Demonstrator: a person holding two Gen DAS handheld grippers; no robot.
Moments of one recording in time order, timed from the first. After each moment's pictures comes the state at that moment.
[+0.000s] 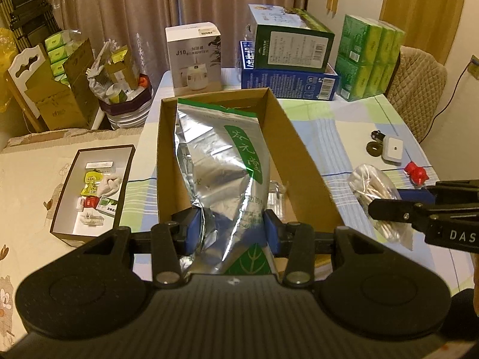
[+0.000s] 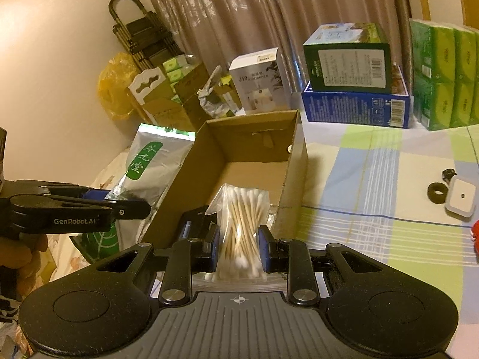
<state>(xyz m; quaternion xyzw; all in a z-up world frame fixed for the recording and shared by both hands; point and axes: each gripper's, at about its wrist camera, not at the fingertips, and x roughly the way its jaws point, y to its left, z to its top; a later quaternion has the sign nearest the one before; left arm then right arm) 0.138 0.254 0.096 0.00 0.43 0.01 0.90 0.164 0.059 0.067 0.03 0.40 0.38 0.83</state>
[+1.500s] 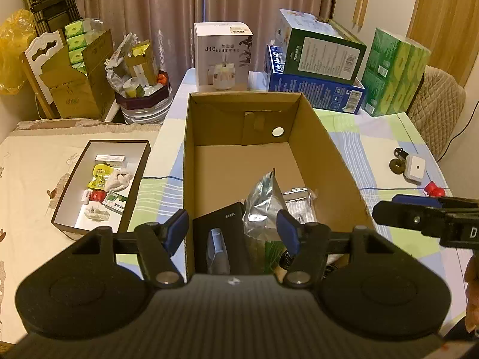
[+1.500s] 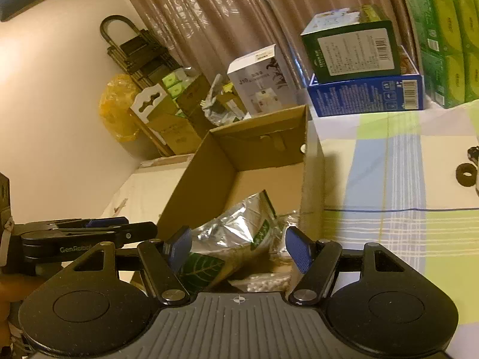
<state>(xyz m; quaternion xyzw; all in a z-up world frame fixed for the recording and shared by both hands) 0.144 0.286 0.071 -0.04 0.41 0.04 0.91 0.183 0.075 0.047 0.10 0.40 0.38 0.83</state>
